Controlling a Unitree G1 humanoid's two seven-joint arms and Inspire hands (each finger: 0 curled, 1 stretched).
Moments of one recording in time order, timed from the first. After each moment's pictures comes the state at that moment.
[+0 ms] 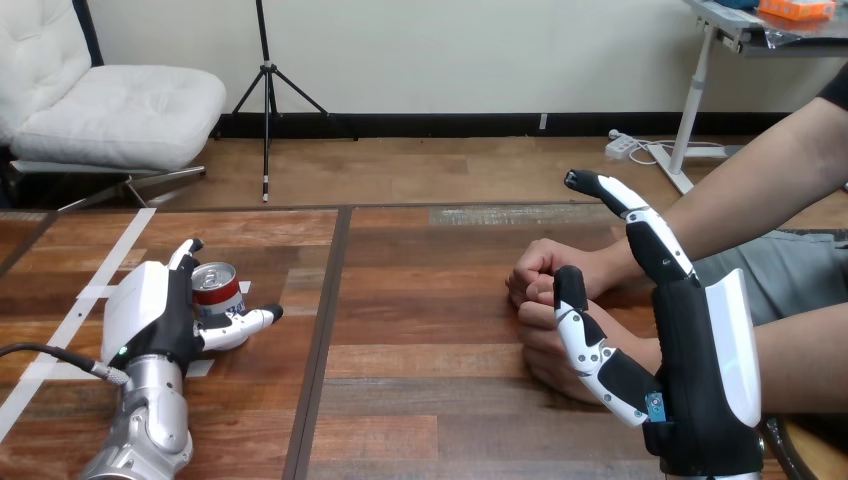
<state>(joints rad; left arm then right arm) -0.56 0.37 -0.18 1.23 0.42 -0.27 0.44 0.33 -0.07 0.07 -0.24 -0.52 -0.58 -0.27</state>
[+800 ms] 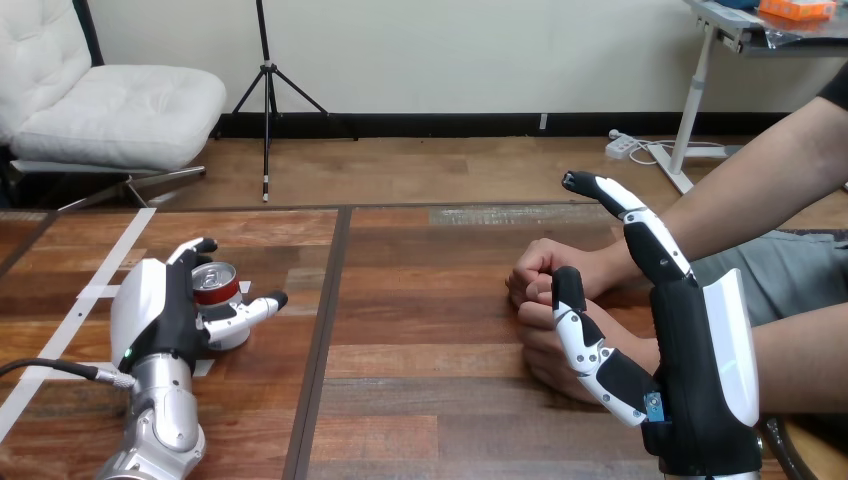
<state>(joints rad) -0.56 0.33 -0.13 1.26 0.33 -0.36 0.47 0.33 -0.07 0.07 -0.24 -0.51 -0.58 -0.26</state>
